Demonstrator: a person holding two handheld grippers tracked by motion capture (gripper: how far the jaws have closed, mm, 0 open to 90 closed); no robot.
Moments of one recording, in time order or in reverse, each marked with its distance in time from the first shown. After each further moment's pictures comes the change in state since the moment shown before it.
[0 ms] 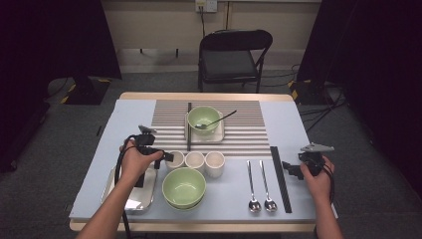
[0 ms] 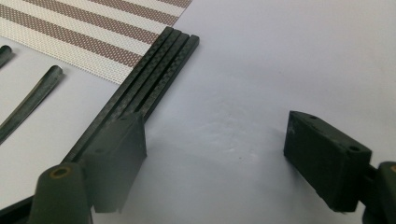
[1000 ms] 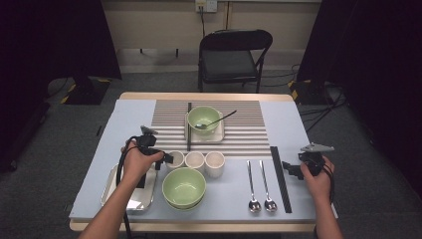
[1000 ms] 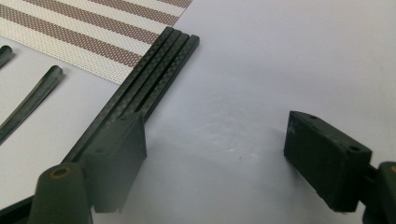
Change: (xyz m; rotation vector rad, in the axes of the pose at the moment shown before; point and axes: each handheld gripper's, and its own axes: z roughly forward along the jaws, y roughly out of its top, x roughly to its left) left arm -0.001 0.000 0.005 0.035 0.002 -0.033; right arm 0.000 0.000 0.000 0.000 0.001 0.000
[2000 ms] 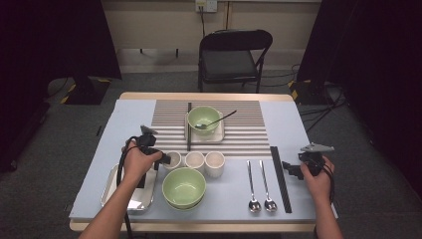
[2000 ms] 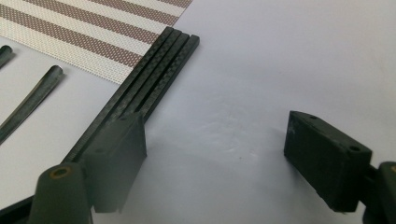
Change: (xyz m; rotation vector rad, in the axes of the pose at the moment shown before) left arm -0.001 0.000 -0.002 0.026 0.013 -0.025; right arm 0.000 0.000 0.000 0.000 0.000 0.001
